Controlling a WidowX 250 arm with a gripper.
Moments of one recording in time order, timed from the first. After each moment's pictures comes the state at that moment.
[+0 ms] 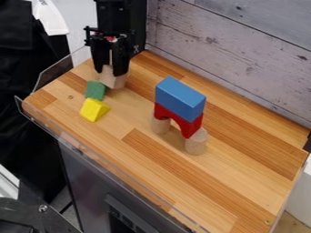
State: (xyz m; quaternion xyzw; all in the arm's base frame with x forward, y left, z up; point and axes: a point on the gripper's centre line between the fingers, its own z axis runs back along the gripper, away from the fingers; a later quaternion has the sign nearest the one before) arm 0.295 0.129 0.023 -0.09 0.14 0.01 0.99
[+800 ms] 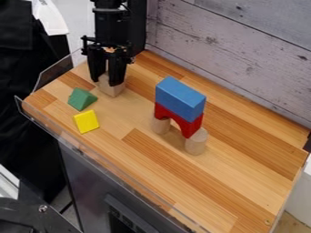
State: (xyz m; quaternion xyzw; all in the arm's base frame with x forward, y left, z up) arm 0.290 0.124 0.026 -0.10 0.14 0.02 0.99
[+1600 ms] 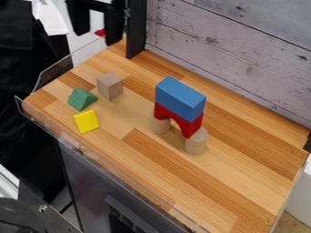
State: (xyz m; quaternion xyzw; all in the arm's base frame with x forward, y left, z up) arm 0.273 0.102 0.119 -0.04 0.06 0.00 1.00
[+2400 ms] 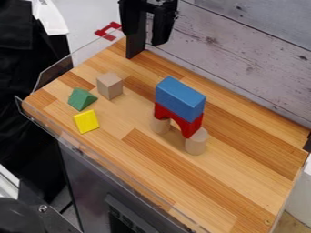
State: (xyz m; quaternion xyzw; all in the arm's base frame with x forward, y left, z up) arm 0.319 0.066 0.111 -0.05 0.10 -0.05 0.99
